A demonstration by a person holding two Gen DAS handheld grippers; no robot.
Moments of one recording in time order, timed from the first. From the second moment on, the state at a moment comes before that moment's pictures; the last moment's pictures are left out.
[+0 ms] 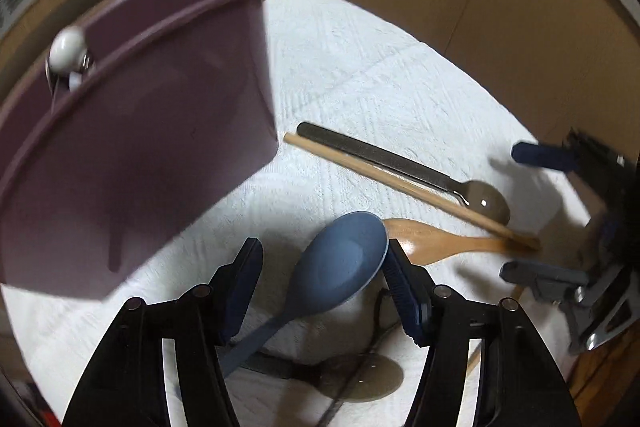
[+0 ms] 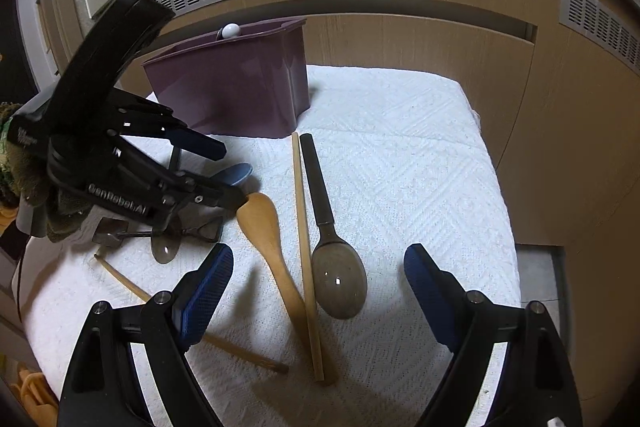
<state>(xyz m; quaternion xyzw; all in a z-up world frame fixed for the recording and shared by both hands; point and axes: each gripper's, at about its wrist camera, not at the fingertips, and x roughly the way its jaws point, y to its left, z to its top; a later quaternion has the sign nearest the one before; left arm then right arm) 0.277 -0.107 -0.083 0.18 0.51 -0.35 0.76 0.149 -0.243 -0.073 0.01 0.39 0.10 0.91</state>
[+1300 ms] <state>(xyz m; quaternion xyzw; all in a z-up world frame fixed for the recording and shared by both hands) 0.152 0.100 0.023 -0.09 0.27 -0.09 0.95 0.182 -0.160 -0.029 -0.09 0.37 0.14 0.91</state>
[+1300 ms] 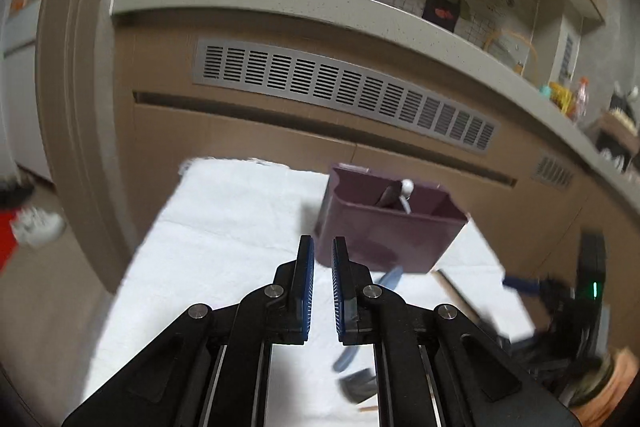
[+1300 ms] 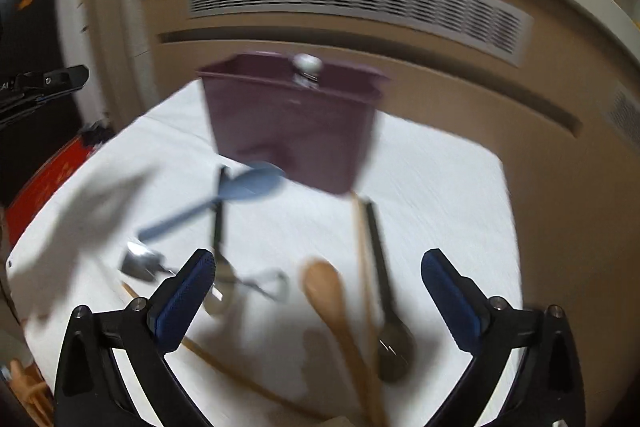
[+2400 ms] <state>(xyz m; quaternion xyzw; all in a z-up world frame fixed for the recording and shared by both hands) 0.134 0.116 -0.029 -0.21 0.25 -0.24 0.91 0.260 -0.076 -0.080 -0.03 0.48 0.11 0.87</state>
